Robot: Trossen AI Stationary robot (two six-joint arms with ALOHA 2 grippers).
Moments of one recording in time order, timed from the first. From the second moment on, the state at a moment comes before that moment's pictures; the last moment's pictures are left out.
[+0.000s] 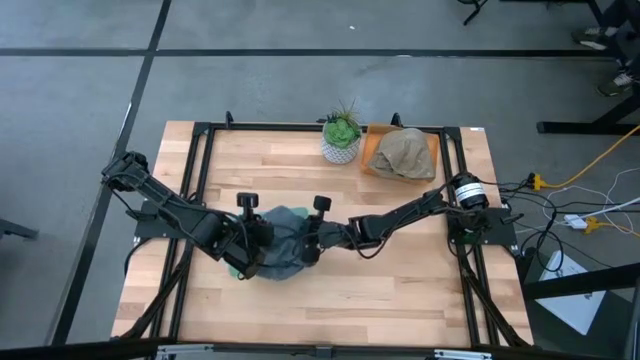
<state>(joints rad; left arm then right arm) -0.55 1.46 1.31 -1.23 -0.68 -0.43 0.23 2.00 1.22 0.35 0.55 -0.15</state>
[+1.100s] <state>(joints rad) -0.53 1.45 1.43 -1.44 -0.95 -0.04 0.20 1.98 1.22 0.42 0.74 -0.32</state>
